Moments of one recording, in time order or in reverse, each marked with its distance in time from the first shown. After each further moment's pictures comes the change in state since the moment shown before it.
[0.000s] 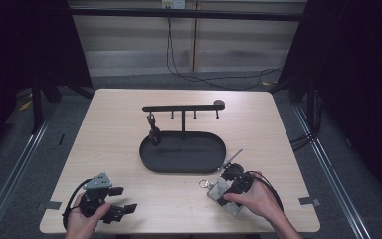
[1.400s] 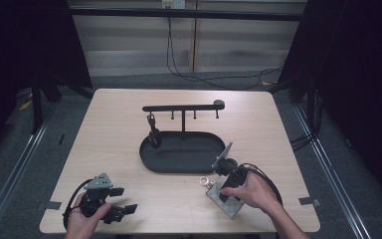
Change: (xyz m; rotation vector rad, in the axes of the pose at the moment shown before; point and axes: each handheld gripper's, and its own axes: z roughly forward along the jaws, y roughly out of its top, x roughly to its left) left arm 0.000 0.000 0.001 0.015 -0.005 0.000; right arm 0.009 0.024 -0.013 0.167 -0.054 0.005
